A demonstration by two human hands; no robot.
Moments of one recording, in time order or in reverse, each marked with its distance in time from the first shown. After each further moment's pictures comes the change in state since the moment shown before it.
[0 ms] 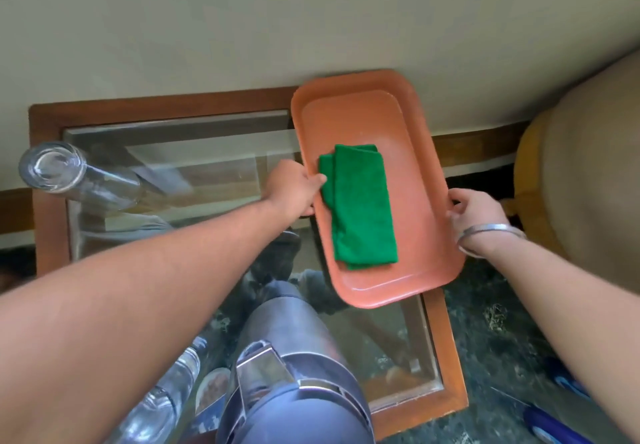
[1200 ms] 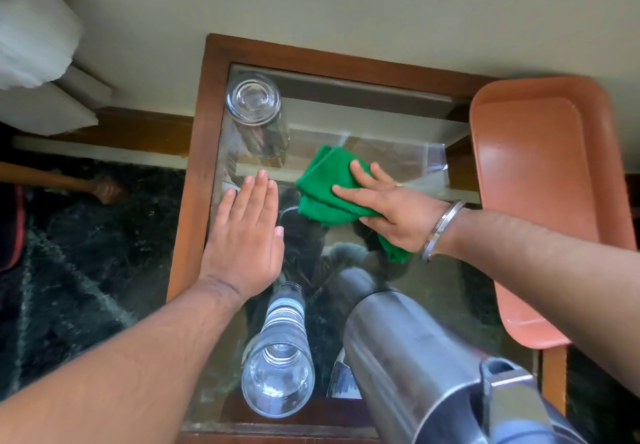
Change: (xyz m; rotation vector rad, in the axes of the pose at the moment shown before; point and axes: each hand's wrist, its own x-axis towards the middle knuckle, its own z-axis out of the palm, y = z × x) left_hand -0.095 -0.218 -0.141 0.980 0.417 0.296; right_hand -0.097 -0.240 0.116 -0.366 -0.579 -1.080
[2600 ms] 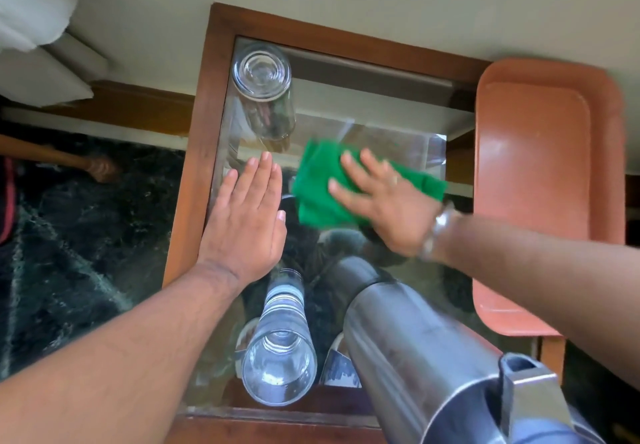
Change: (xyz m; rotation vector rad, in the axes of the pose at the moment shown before) left_hand -0.001 -0.003 0.003 0.008 0.036 0.012; right_hand 0.008 0.007 0.032 -0.455 0.134 -0.222
